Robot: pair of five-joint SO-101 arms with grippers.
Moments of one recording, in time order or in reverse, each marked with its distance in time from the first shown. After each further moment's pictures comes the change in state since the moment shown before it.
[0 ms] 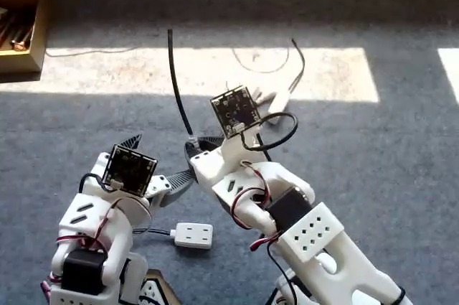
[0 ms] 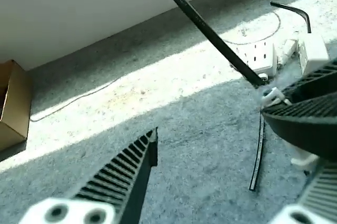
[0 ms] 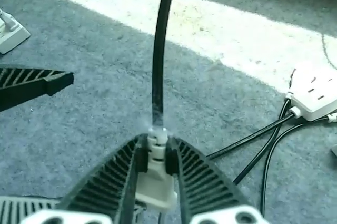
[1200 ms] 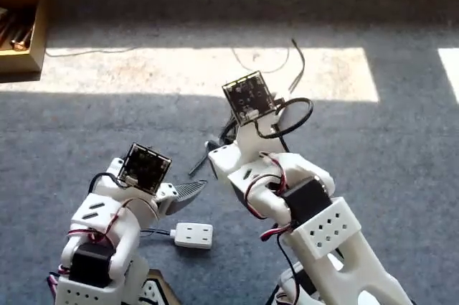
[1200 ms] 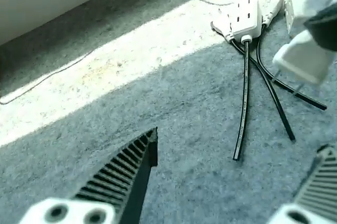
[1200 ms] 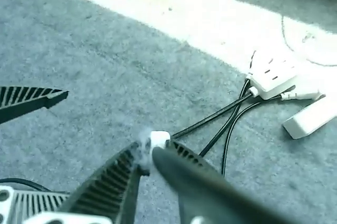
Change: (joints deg) left arm 2.8 -0.4 4.0 3.3 -0.7; right arm 5.2 0.7 -11.4 17.1 4.5
